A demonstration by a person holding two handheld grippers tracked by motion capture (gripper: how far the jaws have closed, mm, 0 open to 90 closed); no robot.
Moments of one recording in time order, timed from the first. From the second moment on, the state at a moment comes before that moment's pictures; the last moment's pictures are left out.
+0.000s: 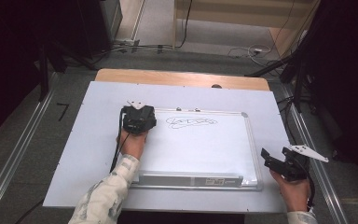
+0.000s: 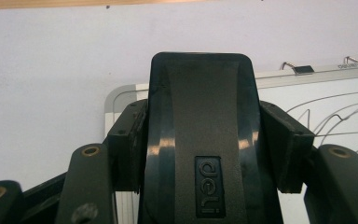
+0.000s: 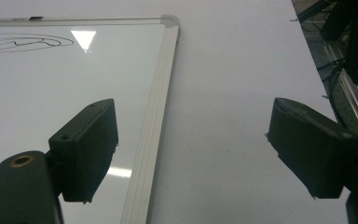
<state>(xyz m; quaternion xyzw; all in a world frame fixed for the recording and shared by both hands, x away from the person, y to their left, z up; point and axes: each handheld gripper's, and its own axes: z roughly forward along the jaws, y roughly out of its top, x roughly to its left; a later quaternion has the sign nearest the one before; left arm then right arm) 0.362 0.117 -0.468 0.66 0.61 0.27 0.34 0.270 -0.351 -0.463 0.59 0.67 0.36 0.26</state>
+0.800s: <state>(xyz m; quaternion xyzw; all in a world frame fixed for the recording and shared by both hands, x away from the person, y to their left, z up) 0.370 0.086 -0.474 0.69 0.60 0.26 0.32 0.273 -0.349 -0.464 0.59 0.67 0.37 0.26</state>
